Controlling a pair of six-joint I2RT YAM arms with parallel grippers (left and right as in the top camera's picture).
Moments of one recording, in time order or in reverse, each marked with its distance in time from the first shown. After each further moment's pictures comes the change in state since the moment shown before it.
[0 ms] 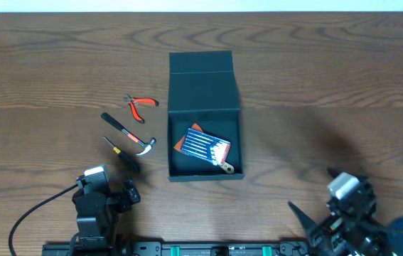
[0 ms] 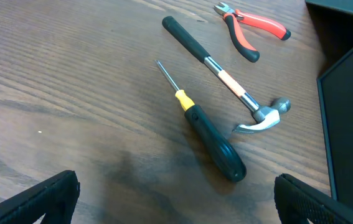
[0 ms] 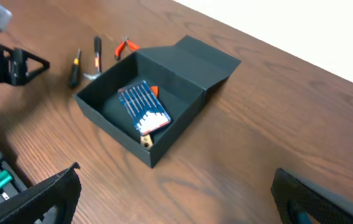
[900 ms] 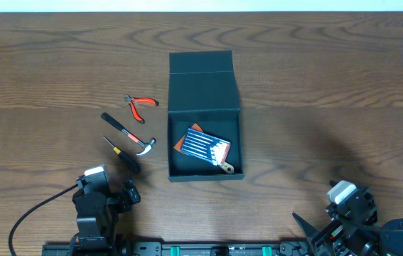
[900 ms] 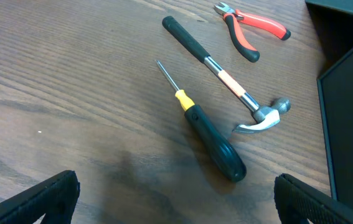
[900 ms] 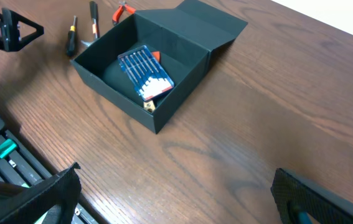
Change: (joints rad) left arm 0.000 0.000 0.000 0.000 0.000 0.000; right arm 0.000 -0.014 -0.005 -0.138 0.001 0.026
